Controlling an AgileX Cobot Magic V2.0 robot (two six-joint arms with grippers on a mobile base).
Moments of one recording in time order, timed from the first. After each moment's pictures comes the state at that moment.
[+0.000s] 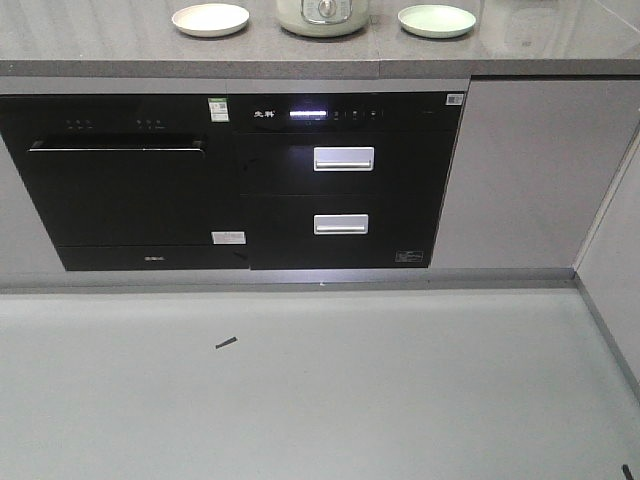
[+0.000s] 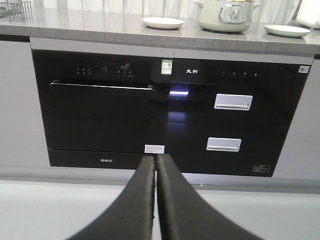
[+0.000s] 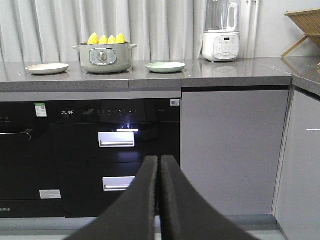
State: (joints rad) left arm 0.01 -0.01 0.02 0.08 0.23 -0.21; right arm -0.01 -0.01 0.03 -0.25 0.06 0.20
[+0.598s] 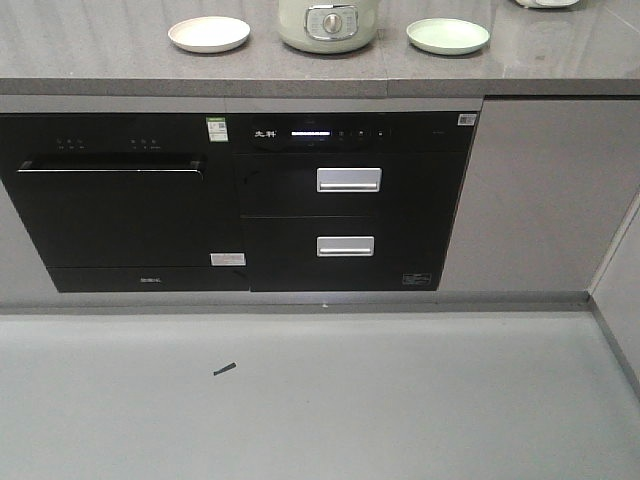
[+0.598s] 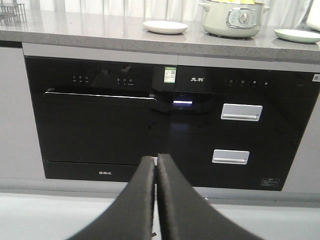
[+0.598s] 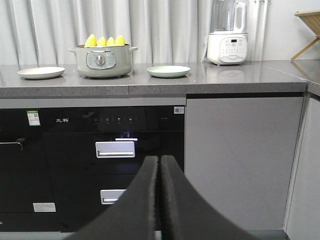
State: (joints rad) left arm 0.01 -0.01 0.02 0.08 0.23 -0.21; right arm -0.01 -0.01 0.03 -0.25 0.06 0.20
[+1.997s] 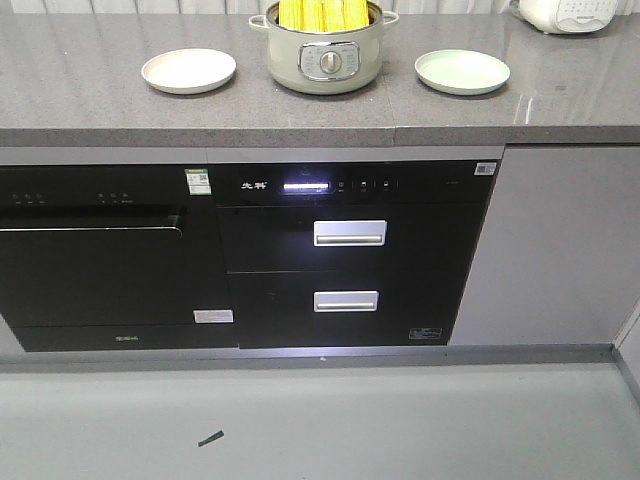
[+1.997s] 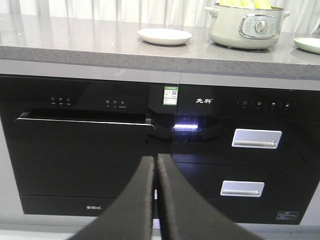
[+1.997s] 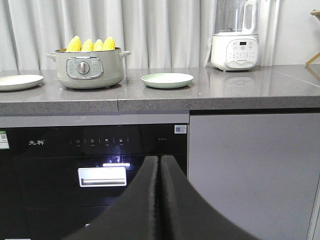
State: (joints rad) left arm 0.01 -0.01 0.02 0.08 0.23 -0.21; right arm -0.01 -0.01 0.03 -0.25 0.06 0.20
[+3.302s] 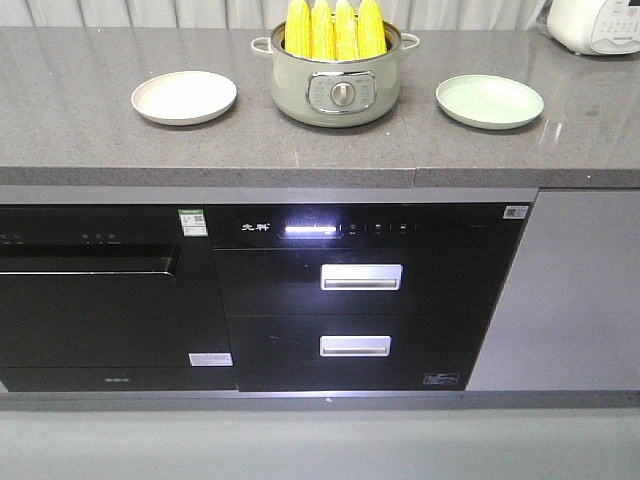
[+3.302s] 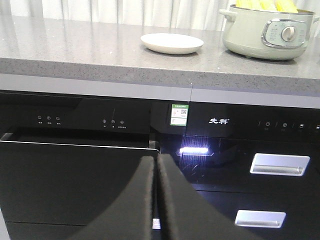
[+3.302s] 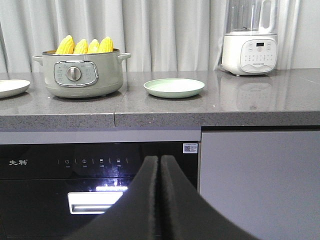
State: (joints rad) left arm 0.01 -0.01 0.02 0.08 0.23 -0.21; right arm -0.01 -0.01 0.03 -0.25 0.06 0.20
